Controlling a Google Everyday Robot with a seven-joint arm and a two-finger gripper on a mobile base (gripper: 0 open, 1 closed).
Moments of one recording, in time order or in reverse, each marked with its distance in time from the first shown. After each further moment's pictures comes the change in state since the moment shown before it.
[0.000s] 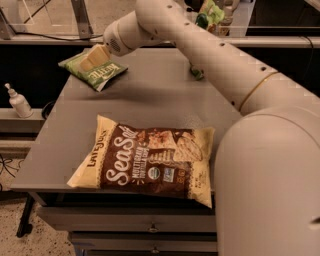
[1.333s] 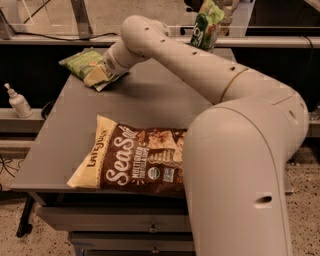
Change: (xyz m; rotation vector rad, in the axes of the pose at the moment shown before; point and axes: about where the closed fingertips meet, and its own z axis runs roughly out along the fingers) arm 0.079 -0.009 0.058 0.064 0.210 0.217
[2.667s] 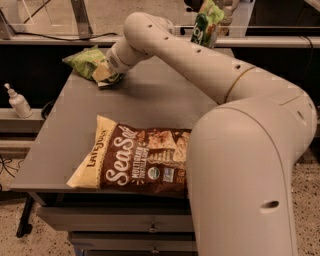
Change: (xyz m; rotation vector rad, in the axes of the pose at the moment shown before) arm -0.001 -0.002 -0.012 0.016 0.005 0.011
